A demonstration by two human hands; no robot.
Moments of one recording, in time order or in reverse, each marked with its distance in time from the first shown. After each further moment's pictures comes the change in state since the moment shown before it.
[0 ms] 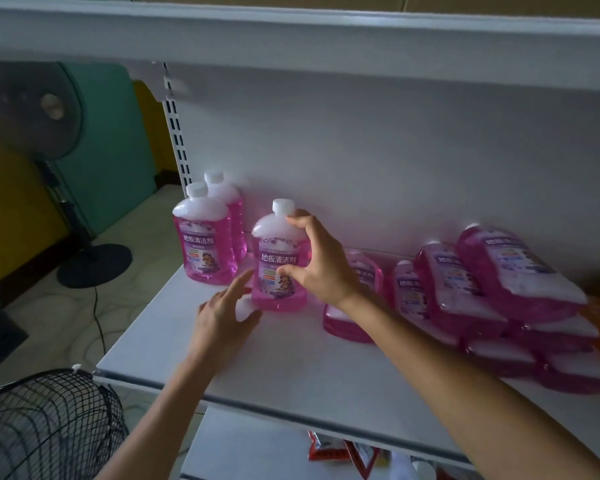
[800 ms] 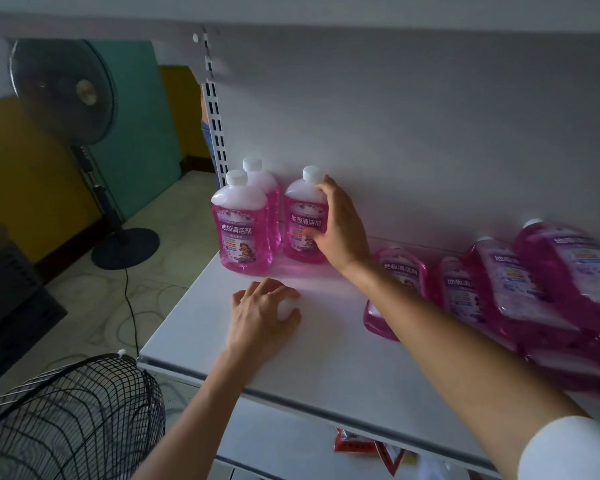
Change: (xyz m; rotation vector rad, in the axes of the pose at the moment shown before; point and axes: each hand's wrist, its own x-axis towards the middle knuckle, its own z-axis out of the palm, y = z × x) left_hand 0.001 -0.007 0.000 0.262 -0.094 0.042; right_hand 0.052 0.029 0.047 -0.296 0.198 -0.119
